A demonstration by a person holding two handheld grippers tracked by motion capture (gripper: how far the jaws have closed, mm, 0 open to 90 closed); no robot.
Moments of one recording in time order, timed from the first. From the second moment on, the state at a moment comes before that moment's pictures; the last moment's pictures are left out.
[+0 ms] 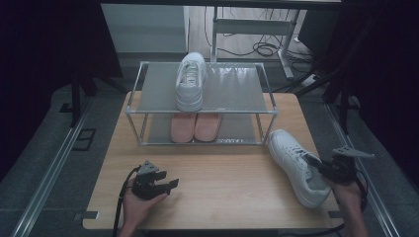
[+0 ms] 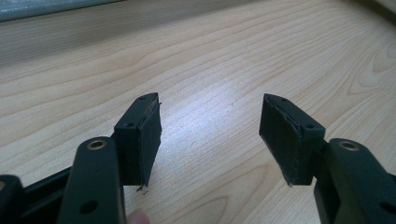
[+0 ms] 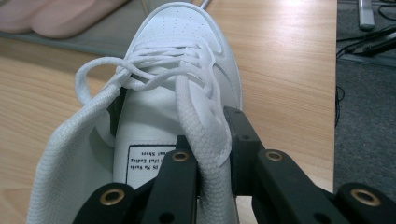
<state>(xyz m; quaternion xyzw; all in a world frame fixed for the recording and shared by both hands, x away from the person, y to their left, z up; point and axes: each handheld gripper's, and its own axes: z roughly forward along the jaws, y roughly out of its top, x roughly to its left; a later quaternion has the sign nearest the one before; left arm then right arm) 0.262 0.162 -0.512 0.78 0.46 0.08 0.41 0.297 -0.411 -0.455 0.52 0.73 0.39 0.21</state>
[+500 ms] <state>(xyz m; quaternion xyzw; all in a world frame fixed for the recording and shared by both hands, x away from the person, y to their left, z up) 0.262 0.161 -0.512 0.78 0.46 0.08 0.41 0.257 -0.394 -0.438 0.48 0.73 0.44 0.20</state>
